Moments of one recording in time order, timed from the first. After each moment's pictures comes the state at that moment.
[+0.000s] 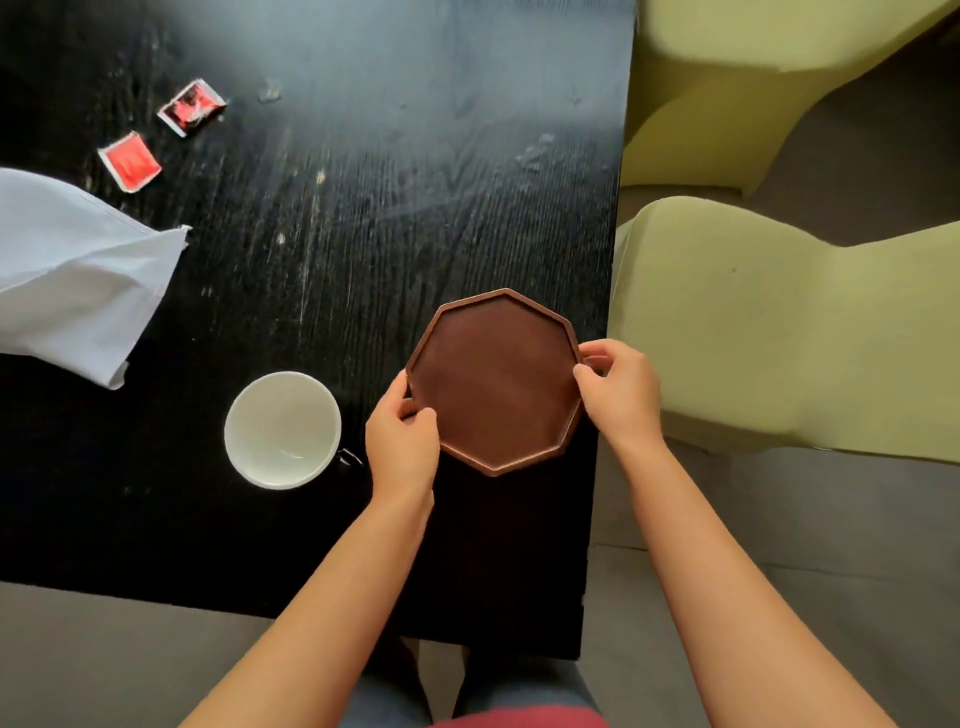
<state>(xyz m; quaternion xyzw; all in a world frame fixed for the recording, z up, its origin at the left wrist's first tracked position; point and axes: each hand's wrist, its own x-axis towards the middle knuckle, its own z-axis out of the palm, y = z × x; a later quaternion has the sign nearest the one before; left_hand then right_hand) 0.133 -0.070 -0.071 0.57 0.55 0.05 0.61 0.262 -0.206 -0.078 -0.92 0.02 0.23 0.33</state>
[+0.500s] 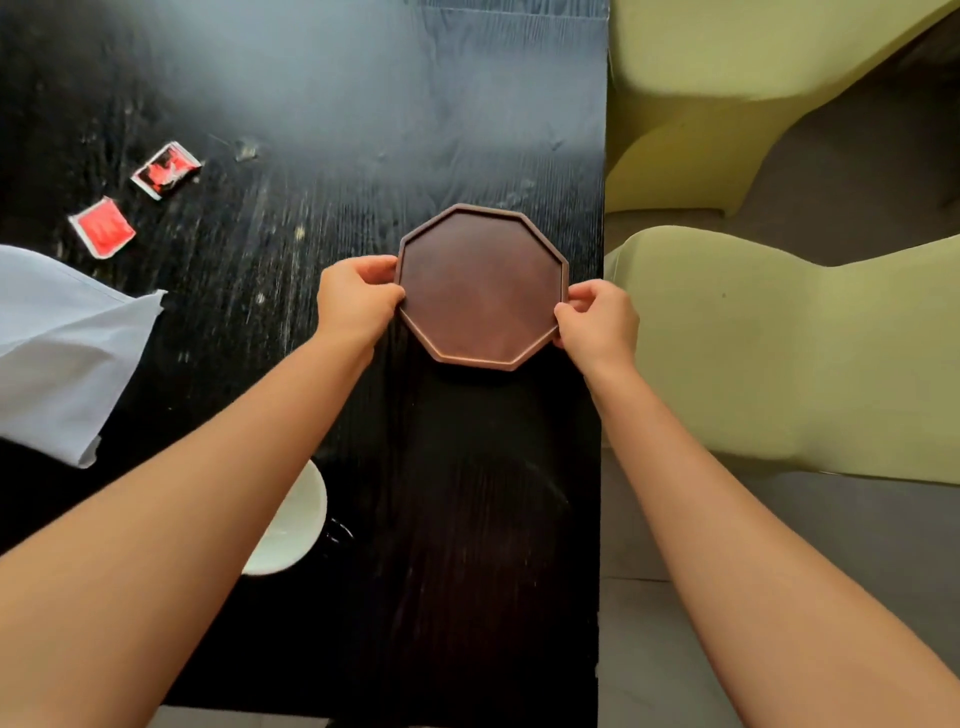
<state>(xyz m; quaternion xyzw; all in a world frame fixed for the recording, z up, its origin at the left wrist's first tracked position) 0.269 0.049 -0.079 0.71 0.43 0.04 0.55 0.346 -0.142 -0.084 -0.90 0.06 0.18 0.40</state>
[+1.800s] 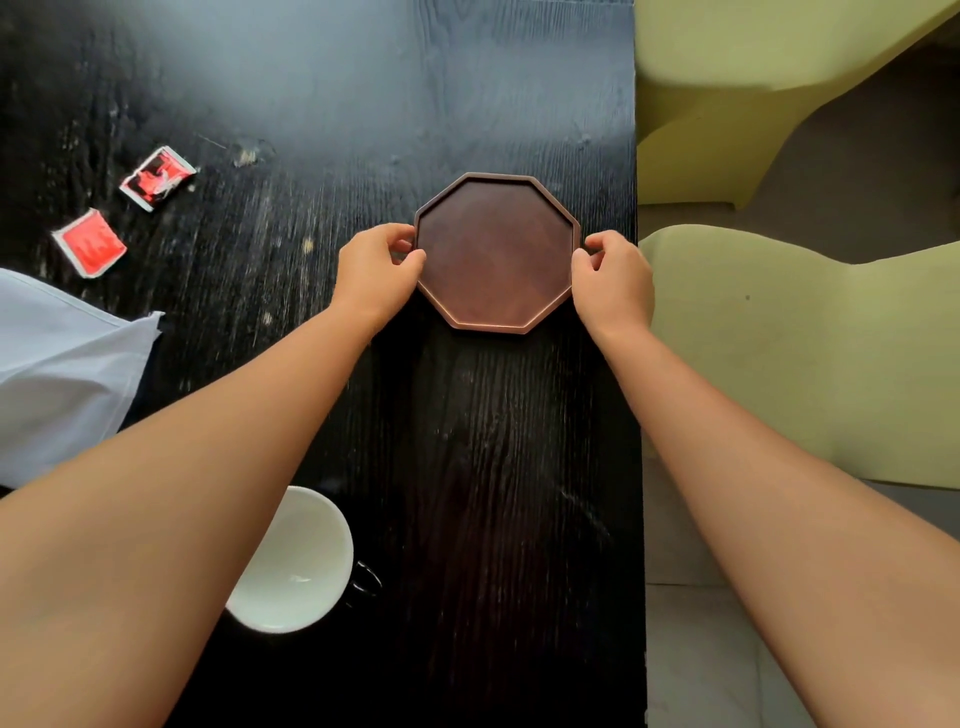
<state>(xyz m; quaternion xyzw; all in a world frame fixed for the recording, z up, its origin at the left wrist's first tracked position) 0.308 0.093 -0.100 0.87 0.30 0.00 0.39 0.392 -0.103 -0.100 -0.95 0.00 0.12 0.30</state>
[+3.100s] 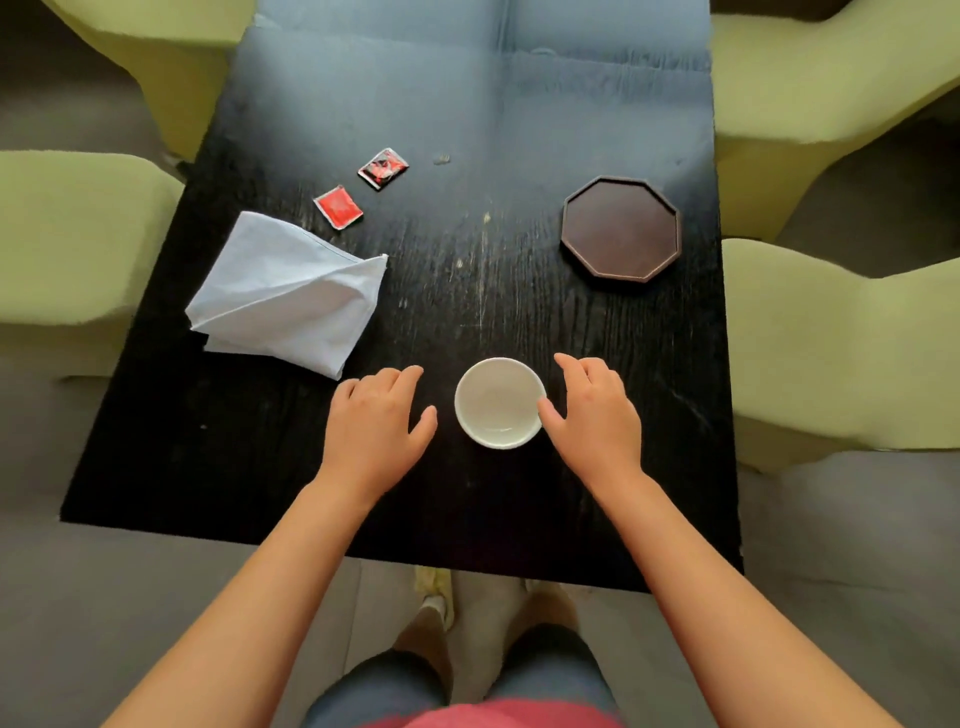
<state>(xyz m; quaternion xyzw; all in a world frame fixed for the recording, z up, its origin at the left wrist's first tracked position) -0.018 0.136 -0.024 0.97 0.19 -0.02 0.14 0.093 -0.054 -0.024 -0.96 -0.22 0.11 0.13</state>
